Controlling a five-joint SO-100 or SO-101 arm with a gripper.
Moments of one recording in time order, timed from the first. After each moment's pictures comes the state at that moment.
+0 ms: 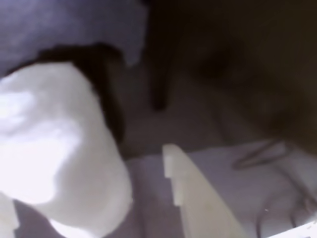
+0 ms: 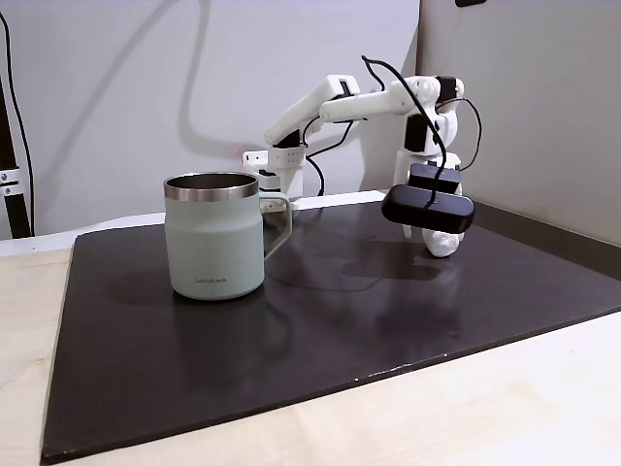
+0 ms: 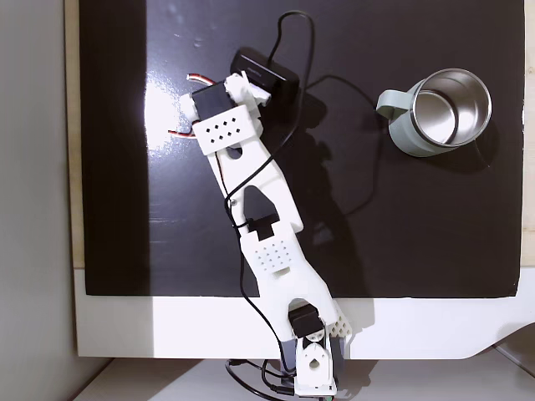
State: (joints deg) arm -21.2 31.2 21.1 102.6 -36.4
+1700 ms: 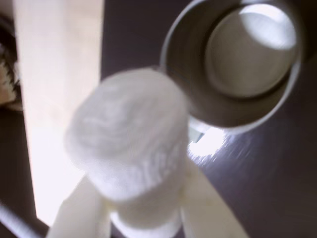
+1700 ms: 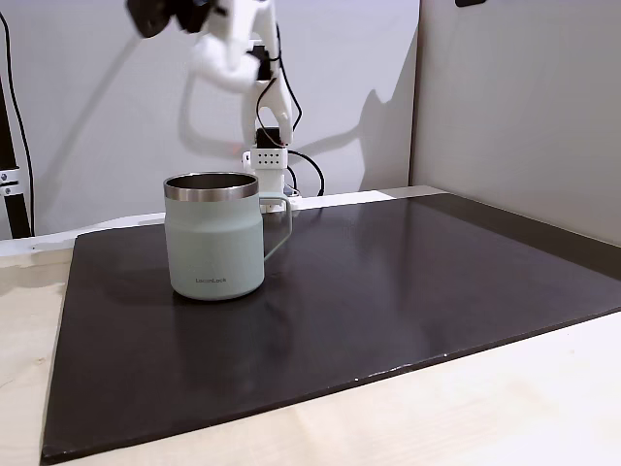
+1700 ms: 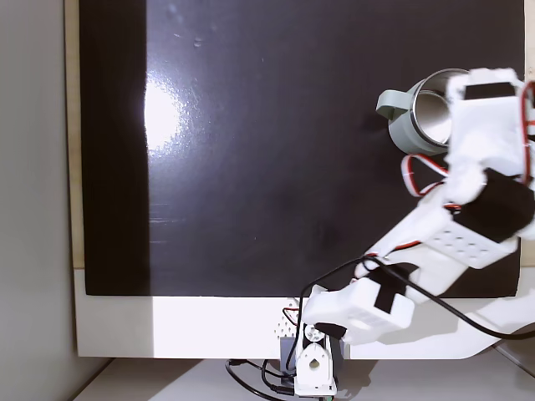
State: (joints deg) arm 27.9 61.3 7.2 103.4 -33.6
